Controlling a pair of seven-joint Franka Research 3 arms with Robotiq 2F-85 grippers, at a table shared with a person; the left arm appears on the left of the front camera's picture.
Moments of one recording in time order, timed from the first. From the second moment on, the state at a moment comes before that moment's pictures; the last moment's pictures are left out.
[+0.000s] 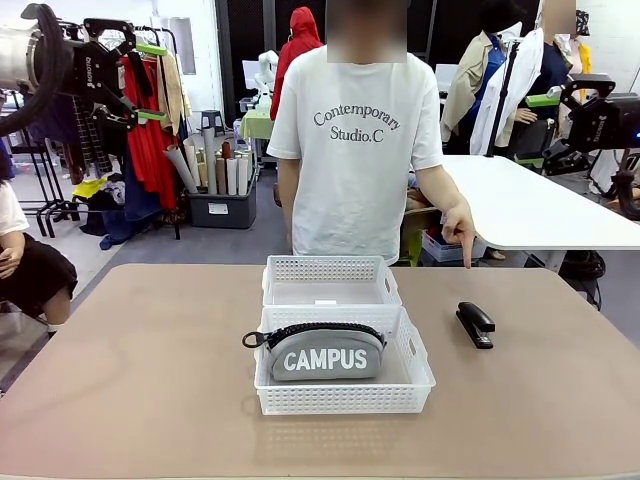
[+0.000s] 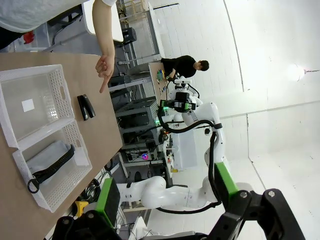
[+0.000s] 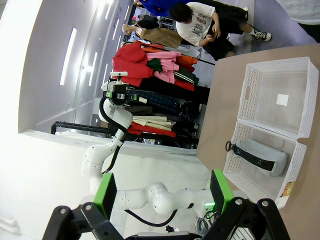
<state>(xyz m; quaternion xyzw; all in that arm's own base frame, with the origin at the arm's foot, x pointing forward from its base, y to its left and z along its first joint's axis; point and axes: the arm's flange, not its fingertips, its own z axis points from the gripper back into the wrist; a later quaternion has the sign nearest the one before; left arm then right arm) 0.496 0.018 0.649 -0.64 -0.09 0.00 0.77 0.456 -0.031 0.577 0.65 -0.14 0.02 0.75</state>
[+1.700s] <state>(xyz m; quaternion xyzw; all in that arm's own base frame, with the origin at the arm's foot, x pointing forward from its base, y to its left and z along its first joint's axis) 0.496 0.018 0.649 -0.64 -0.09 0.00 0.77 0.465 0.004 0.566 0.53 -0.05 0.05 0.84</state>
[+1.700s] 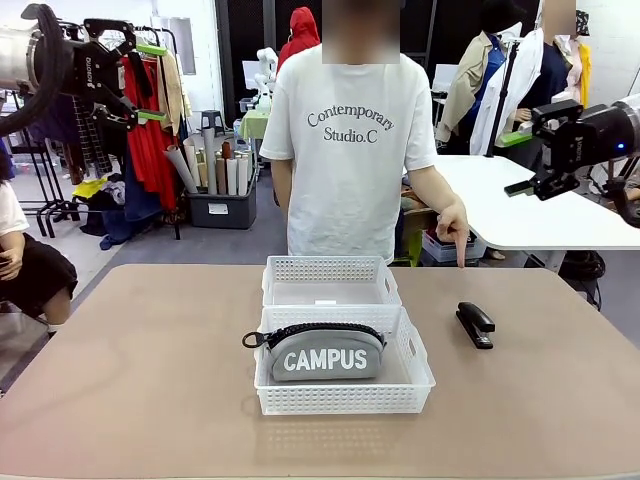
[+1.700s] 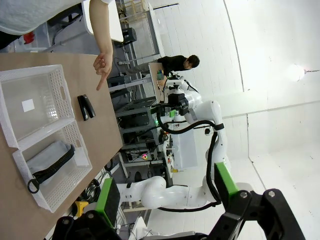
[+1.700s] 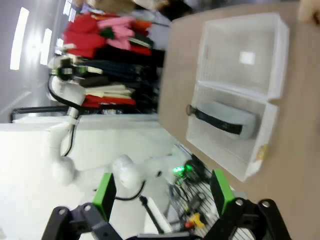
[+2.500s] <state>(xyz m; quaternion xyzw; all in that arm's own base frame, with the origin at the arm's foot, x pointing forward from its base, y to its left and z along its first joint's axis) 0.496 0.018 0.650 -0.64 -0.09 0.00 0.77 0.483 0.046 0.531 0.27 0.06 0.09 0.96</state>
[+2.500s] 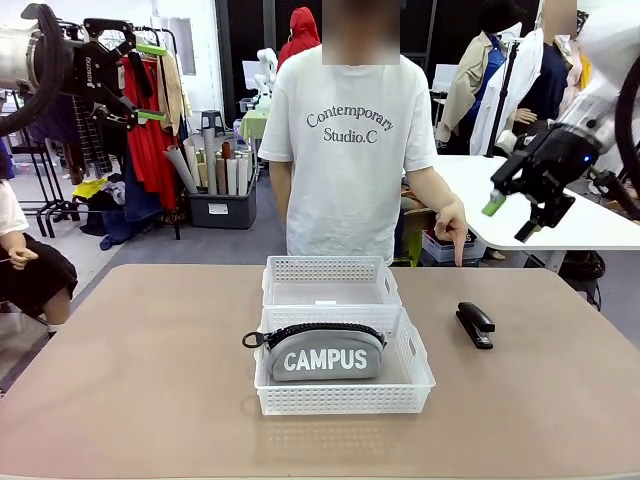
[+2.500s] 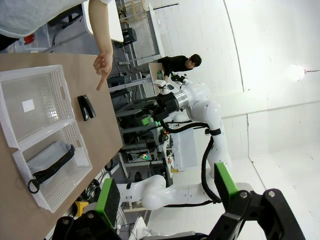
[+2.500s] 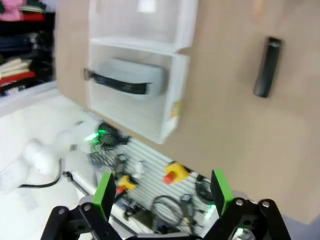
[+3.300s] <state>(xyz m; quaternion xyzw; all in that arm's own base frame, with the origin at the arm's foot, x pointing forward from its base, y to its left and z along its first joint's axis) 0.496 0.018 0.650 -0.64 -0.09 0.00 0.77 0.493 0.057 0.439 0.09 -0.08 0.13 0.98</state>
